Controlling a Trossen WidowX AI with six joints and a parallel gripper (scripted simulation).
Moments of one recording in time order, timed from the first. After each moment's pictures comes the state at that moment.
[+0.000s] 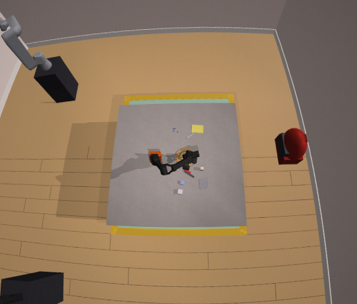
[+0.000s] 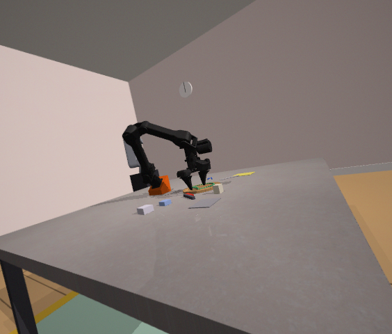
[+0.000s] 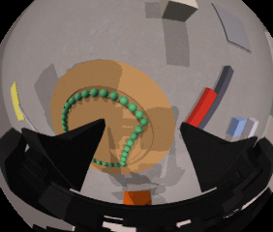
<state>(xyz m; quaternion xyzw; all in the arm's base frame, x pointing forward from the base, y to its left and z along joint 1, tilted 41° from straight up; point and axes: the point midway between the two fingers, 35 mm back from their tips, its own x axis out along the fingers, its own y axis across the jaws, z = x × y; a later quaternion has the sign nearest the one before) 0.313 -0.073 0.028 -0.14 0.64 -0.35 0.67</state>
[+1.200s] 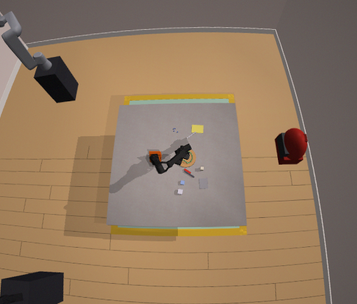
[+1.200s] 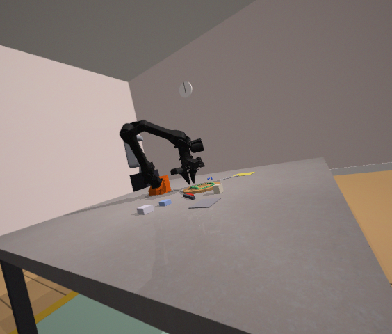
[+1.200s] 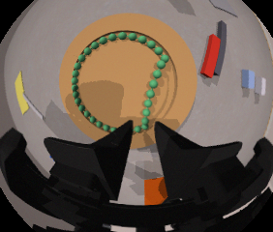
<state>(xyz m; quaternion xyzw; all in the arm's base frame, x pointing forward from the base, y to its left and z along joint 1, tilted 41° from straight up) 0.252 -0.023 0.008 -0.09 0.62 -0.39 0.68</state>
